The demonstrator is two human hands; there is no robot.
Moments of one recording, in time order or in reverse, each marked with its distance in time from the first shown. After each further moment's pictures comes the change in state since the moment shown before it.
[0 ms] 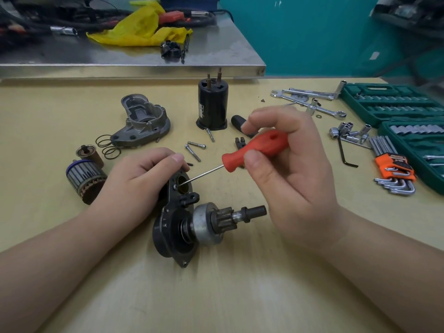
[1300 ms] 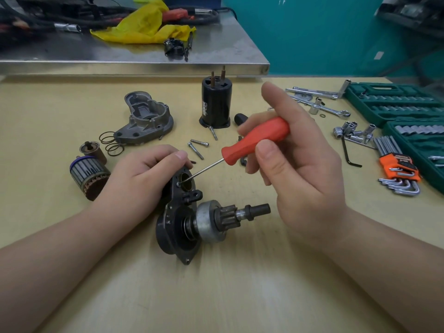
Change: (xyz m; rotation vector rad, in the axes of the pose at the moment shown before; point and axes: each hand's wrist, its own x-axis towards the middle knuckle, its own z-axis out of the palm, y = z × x) left_hand 0.000 -0.002 0.000 -0.026 0.002 0.003; right_hand 0.003 -0.004 0.002 0.145 0.026 0.068
